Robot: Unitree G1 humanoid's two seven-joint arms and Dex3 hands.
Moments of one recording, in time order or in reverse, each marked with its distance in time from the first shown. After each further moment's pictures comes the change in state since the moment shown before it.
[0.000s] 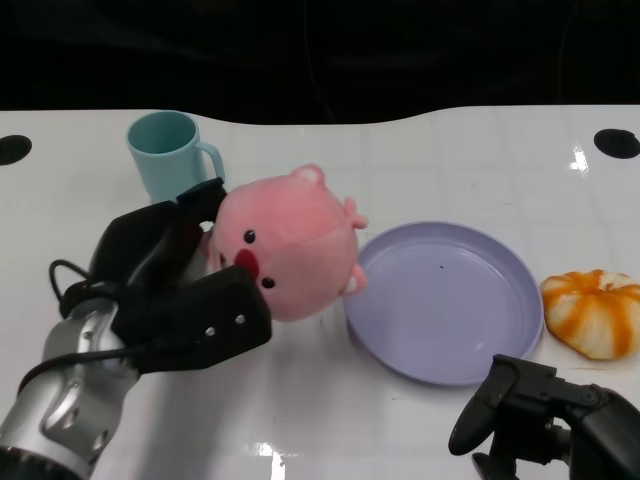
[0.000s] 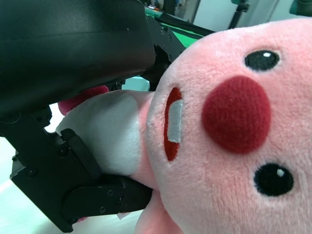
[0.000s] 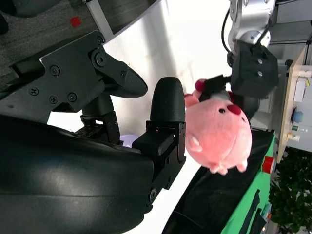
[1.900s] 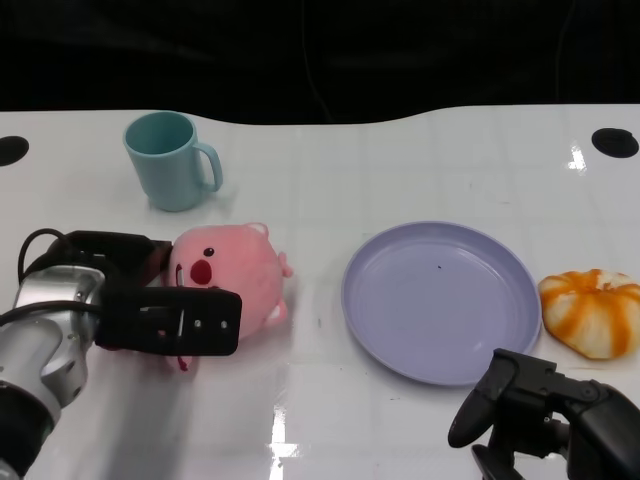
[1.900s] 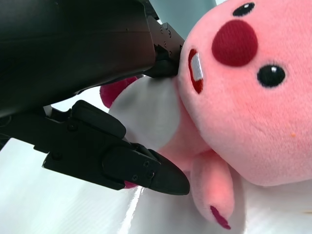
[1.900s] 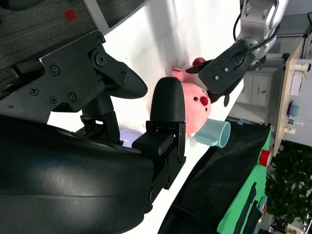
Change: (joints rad) left arm -0.196 0.127 -0.189 0.346 0.318 0.134 -0.365; right arm -0.002 0.017 0.003 0.027 -0.013 -0.036 -0.014
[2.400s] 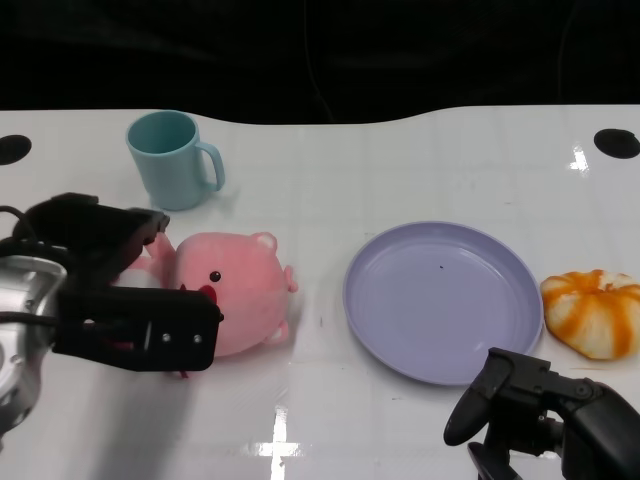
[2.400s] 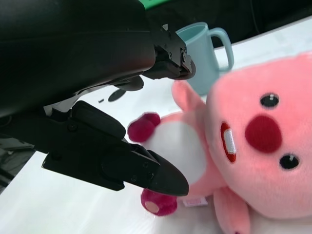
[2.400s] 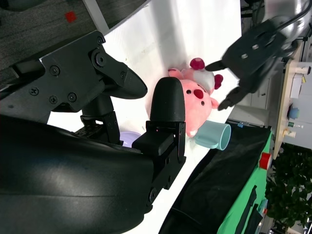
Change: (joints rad) left arm 0.149 0.139 0.085 -0.411 0.035 0.000 -0.074; right arm -0.021 0.001 0.013 0.020 -0.001 -0.004 -0.001
